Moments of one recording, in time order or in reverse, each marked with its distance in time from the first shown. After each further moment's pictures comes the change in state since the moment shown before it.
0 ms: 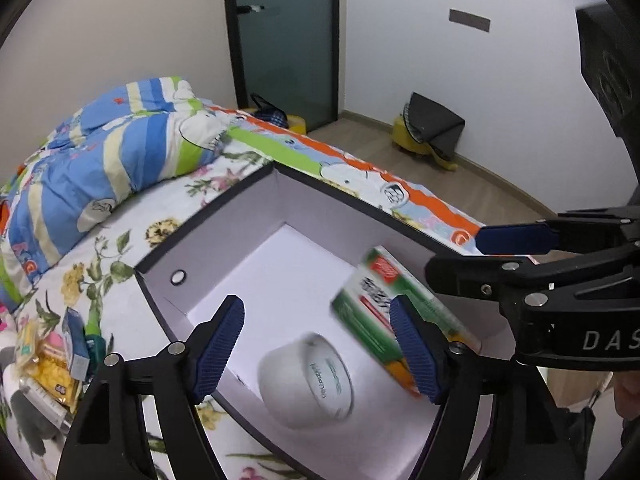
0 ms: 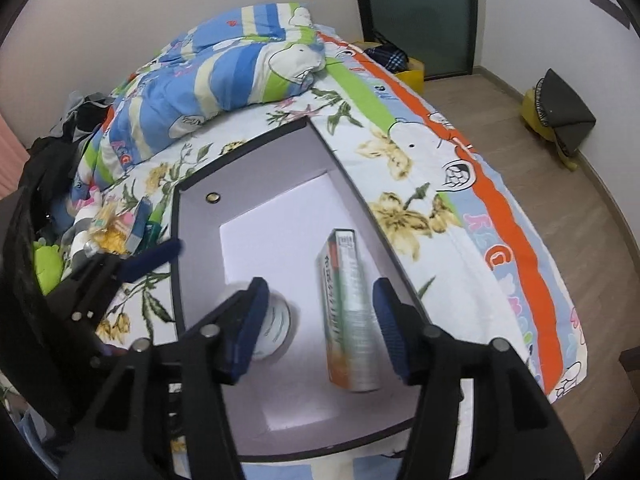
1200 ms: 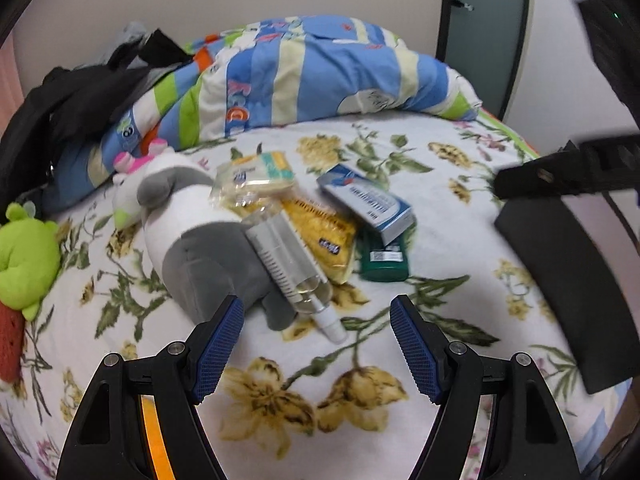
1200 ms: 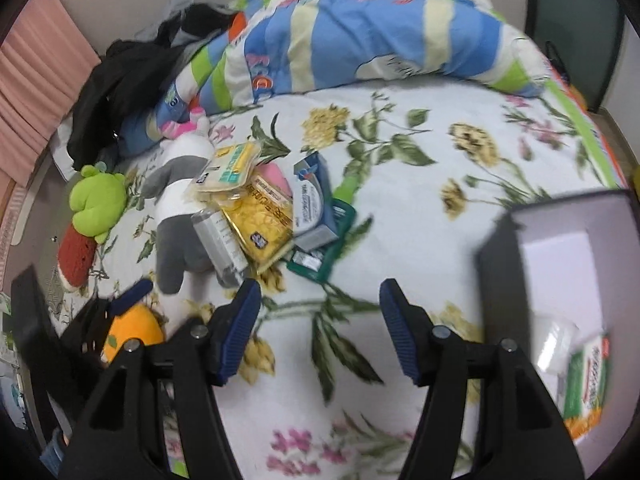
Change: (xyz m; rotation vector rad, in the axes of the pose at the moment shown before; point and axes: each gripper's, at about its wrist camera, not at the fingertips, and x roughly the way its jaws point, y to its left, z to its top) left arm -0.085 0.296 -0.179 -0.401 0.071 0.353; right arm 0.125 0.320 0.029 -0.294 0.195 0.249
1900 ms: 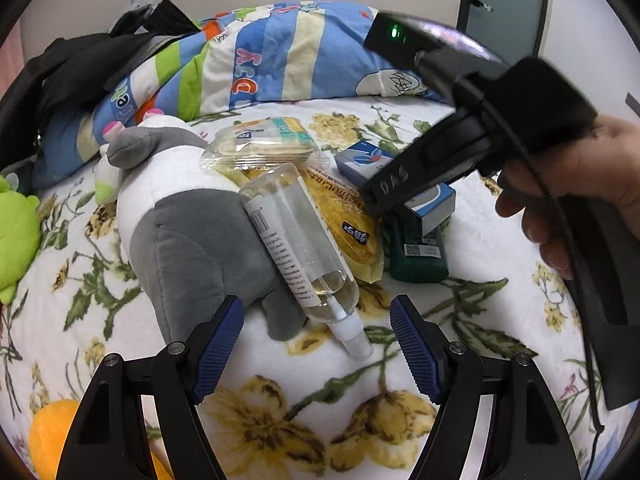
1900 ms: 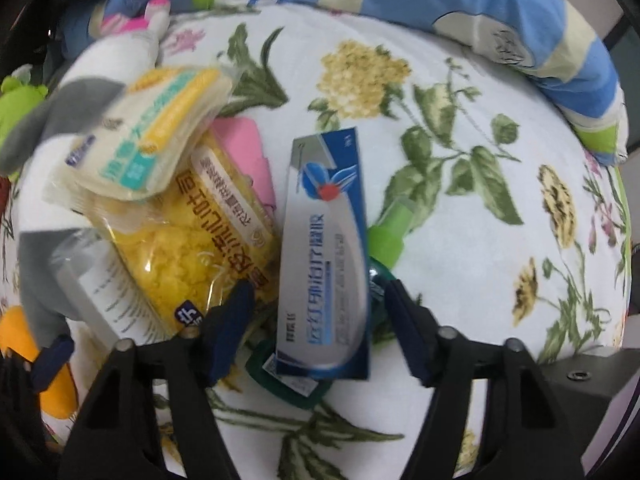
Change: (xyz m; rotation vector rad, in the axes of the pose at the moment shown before) left arm 0.049 0.020 -0.008 -0.055 0.013 -0.016; right arm 0.164 0.040 0.059 -0.259 0.249 -0.214
